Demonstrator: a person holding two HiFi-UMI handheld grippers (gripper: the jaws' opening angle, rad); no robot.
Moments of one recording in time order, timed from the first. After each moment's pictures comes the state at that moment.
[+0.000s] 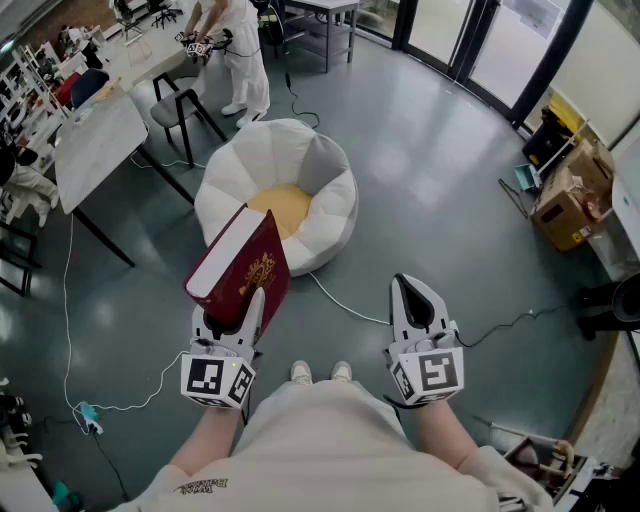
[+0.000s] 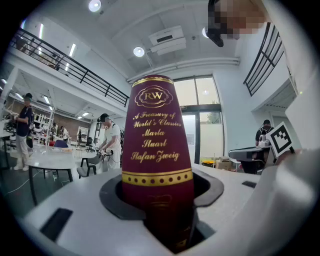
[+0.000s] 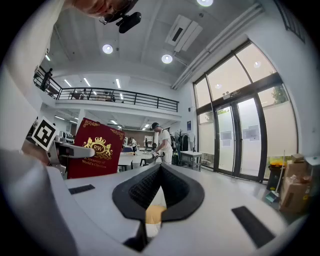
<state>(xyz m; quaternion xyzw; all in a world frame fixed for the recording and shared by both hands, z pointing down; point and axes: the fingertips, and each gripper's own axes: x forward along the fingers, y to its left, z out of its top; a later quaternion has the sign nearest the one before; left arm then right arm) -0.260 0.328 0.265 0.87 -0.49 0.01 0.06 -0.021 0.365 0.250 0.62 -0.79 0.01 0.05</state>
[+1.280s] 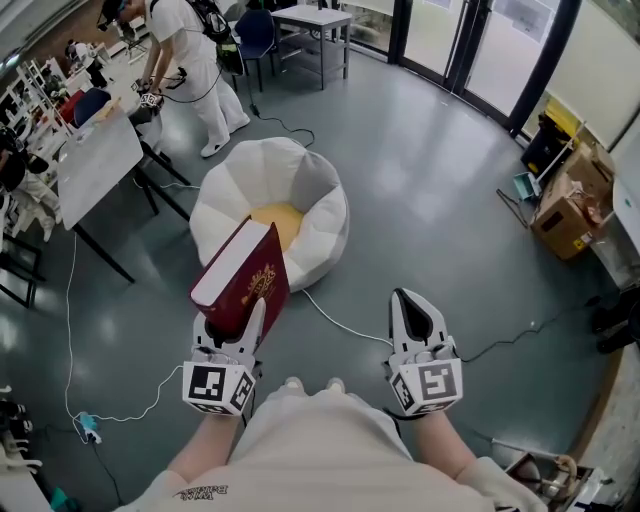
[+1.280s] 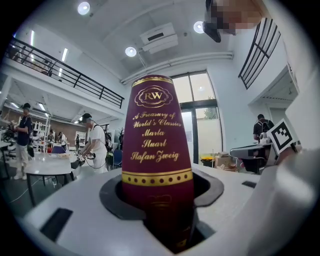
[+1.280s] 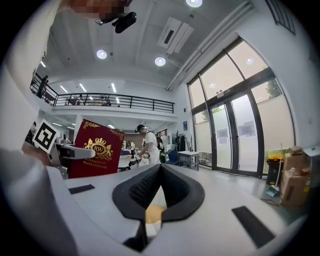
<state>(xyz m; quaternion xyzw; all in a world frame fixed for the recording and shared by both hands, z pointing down) -0.153 0.330 0.268 0.87 -0.49 0.03 0.03 0.089 0.374 0.265 0.63 -0.78 0.03 0.03</state>
